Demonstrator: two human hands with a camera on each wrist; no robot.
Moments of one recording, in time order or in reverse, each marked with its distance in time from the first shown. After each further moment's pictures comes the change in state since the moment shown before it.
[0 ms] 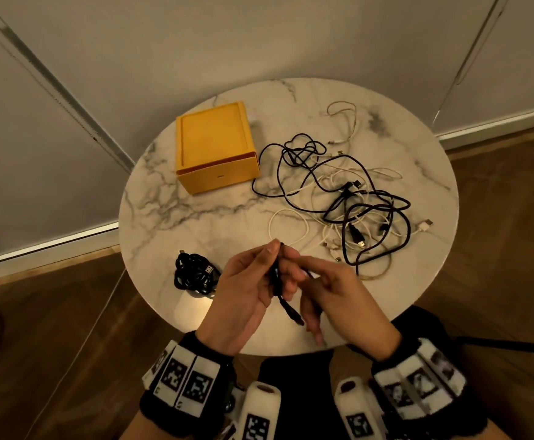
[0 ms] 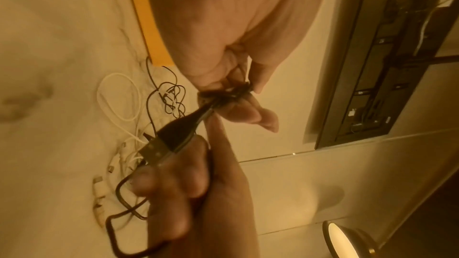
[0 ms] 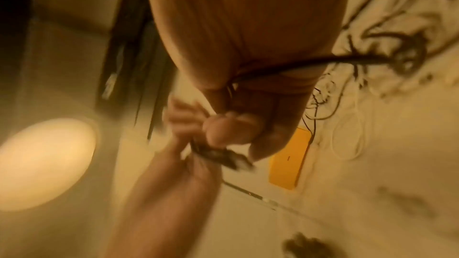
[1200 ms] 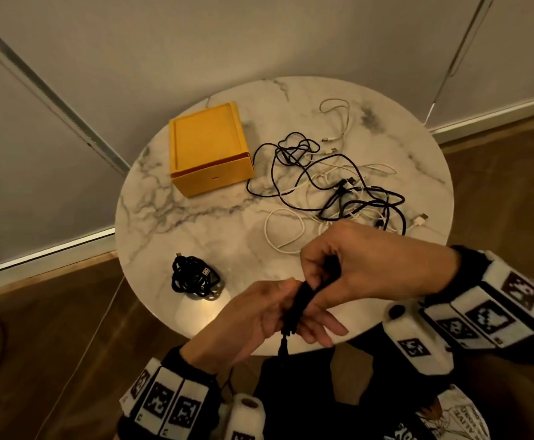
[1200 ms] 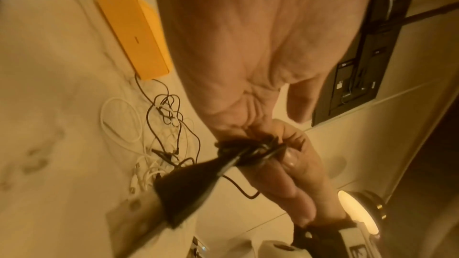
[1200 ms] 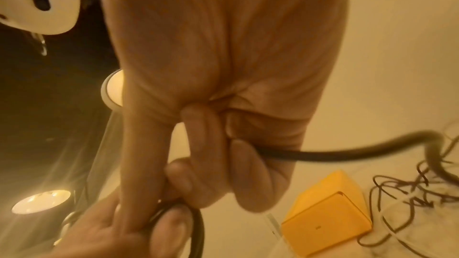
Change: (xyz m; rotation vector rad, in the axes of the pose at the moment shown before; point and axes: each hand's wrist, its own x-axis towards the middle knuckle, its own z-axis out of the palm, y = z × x) left_hand -0.016 0.001 -0.005 0.150 -0.494 -0.266; right_hand 0.020 -0.090 -0.046 -0.688 -0.506 -0.065
